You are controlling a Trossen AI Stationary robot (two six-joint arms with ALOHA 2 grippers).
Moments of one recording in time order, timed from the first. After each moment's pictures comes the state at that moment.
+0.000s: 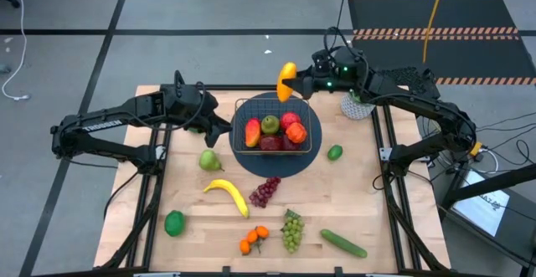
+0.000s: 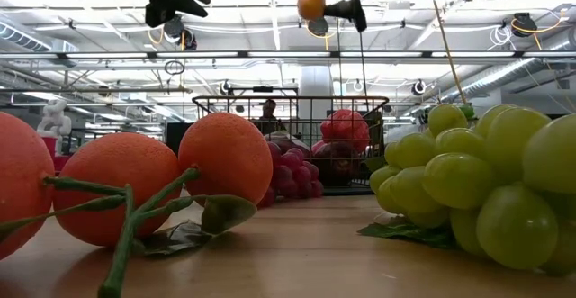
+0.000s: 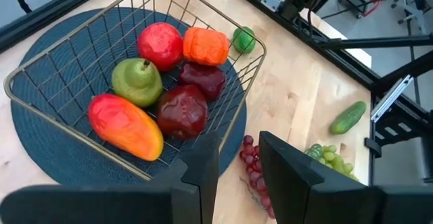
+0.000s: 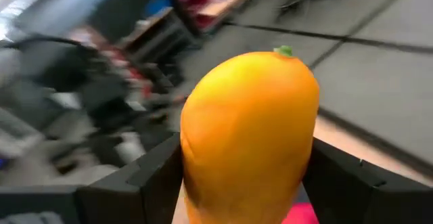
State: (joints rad) left arm 0.24 1.06 1.11 -0.68 0.13 -0.44; right arm -0.49 1.36 1.26 -0.13 -0.23 0.56
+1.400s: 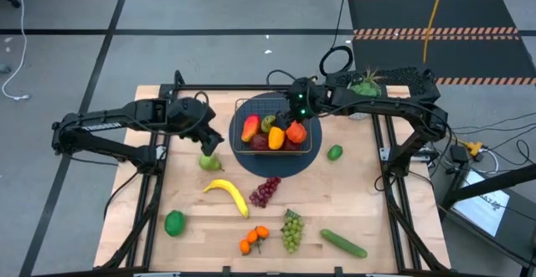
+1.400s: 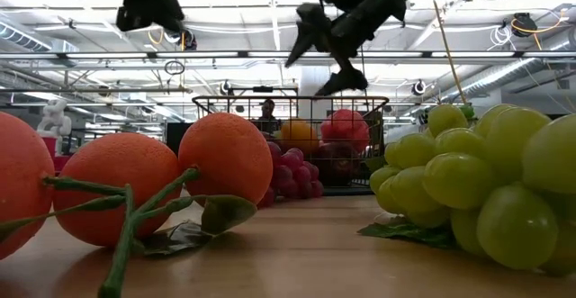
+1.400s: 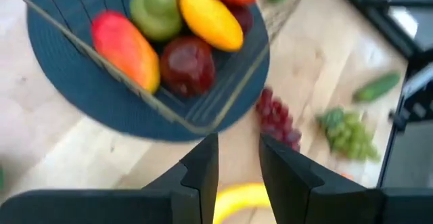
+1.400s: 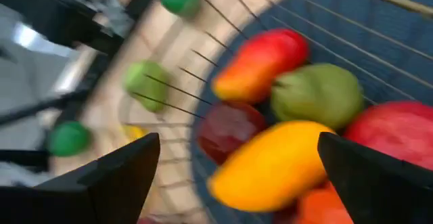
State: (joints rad) left arm 0.14 1.06 1.11 -0.89 0.05 -0.59; right arm -0.35 1.62 1.26 -0.40 -0.22 0.67
